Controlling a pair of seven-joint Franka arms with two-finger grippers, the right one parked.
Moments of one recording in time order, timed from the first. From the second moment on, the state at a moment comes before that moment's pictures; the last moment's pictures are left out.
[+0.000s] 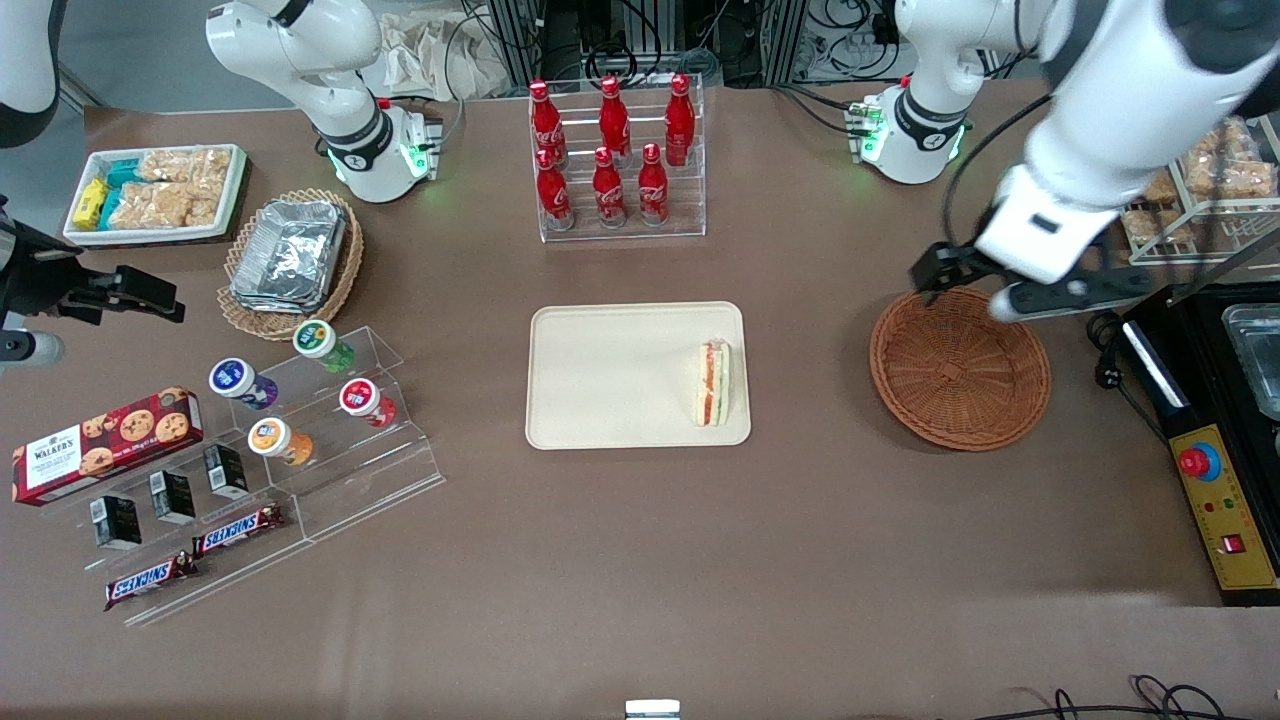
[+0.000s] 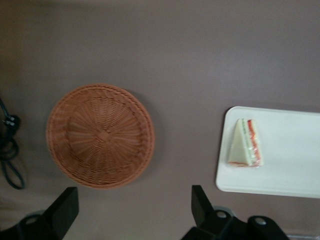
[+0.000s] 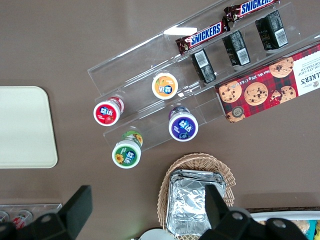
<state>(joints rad) -0.18 -0.07 -0.06 -1.73 -0.02 1.67 -0.30</state>
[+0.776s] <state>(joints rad) -0.18 -0.10 0.17 -1.81 0.00 1.69 0.12</state>
